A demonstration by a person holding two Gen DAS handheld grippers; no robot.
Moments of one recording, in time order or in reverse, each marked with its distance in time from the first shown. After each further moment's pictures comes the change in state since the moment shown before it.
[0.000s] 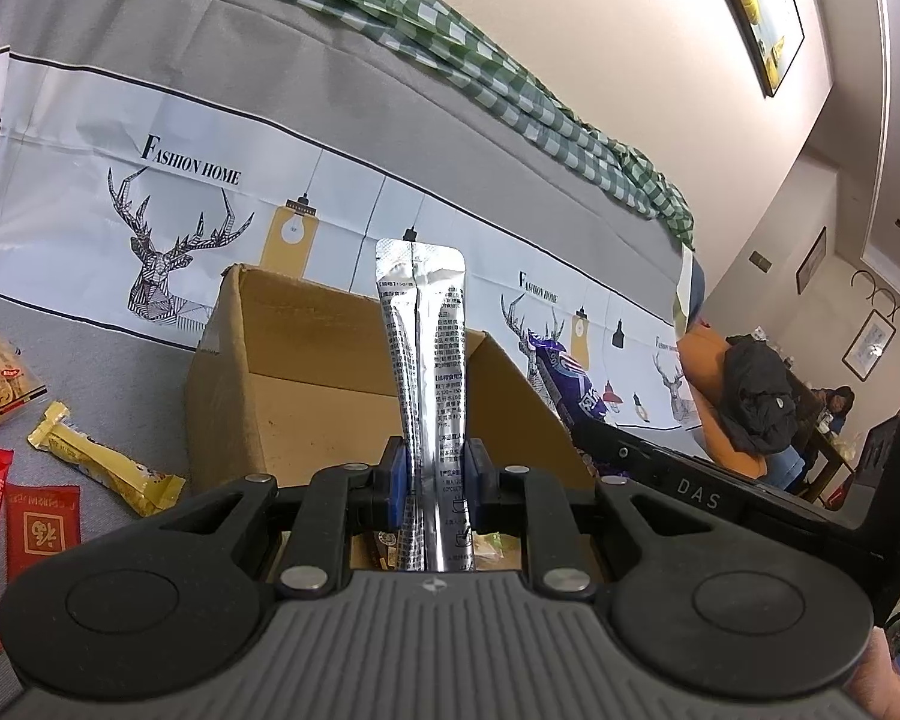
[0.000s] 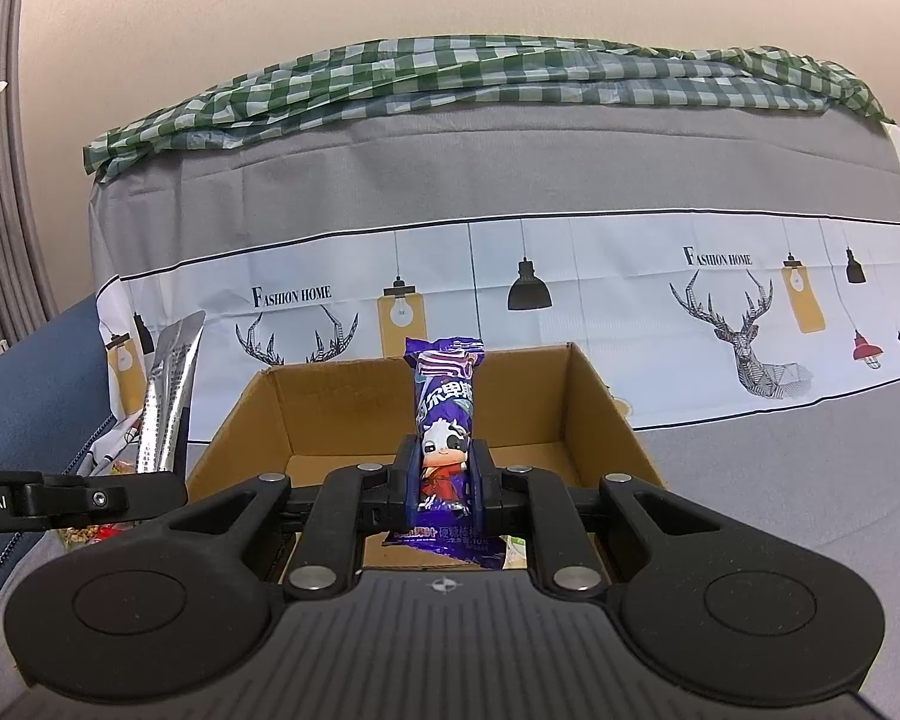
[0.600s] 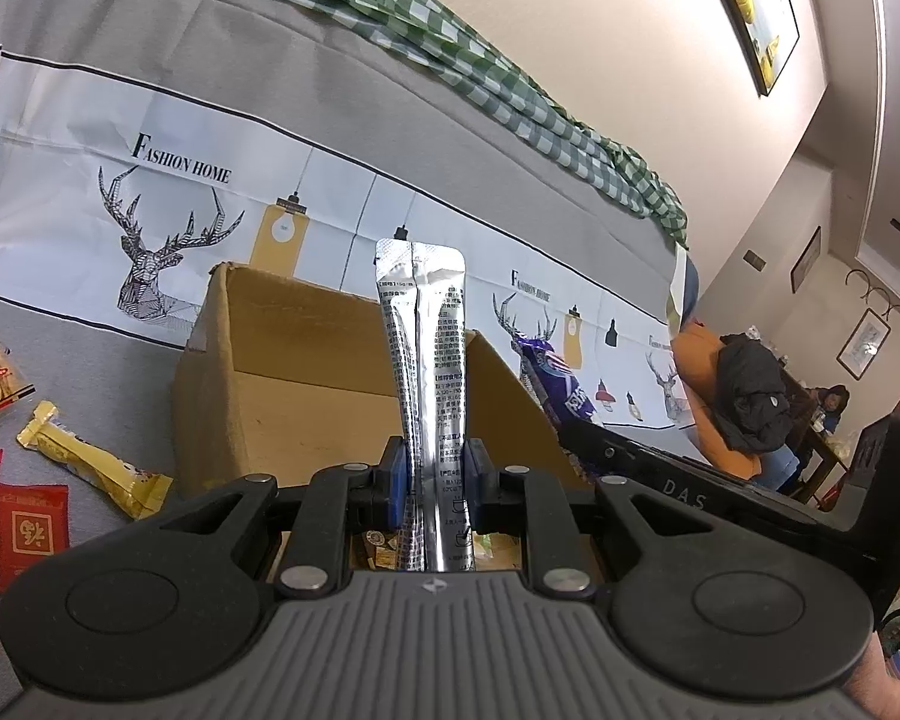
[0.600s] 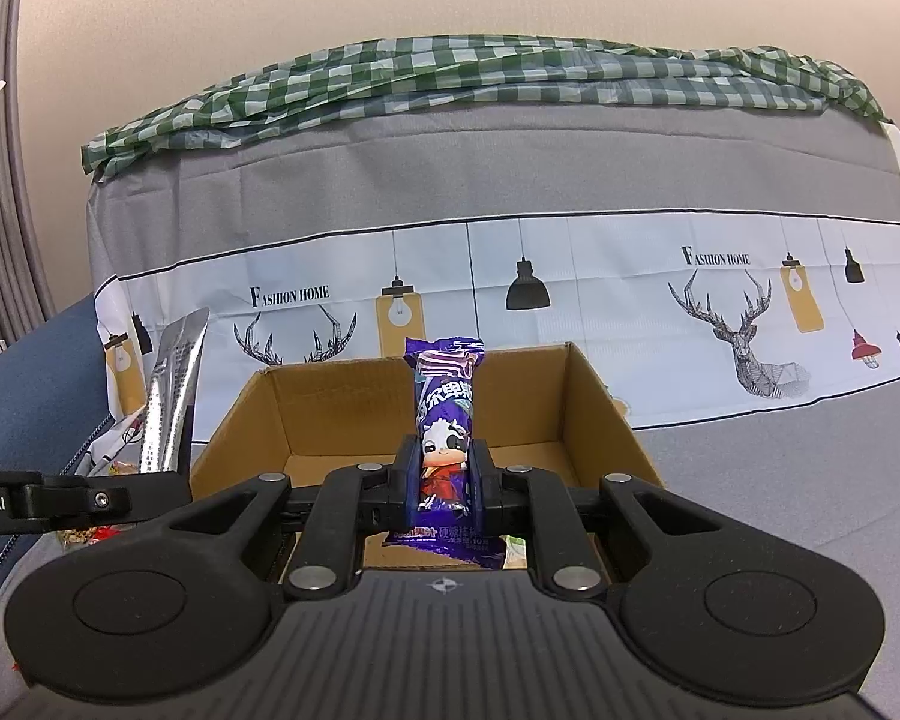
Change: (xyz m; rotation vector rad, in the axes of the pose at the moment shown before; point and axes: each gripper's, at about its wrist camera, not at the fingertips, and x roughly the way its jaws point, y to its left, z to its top) left arm 0.003 -0.006 -0.002 0.005 0.001 -0.014; right arm 0.001 0.001 0.000 0.002 0.002 -0.006
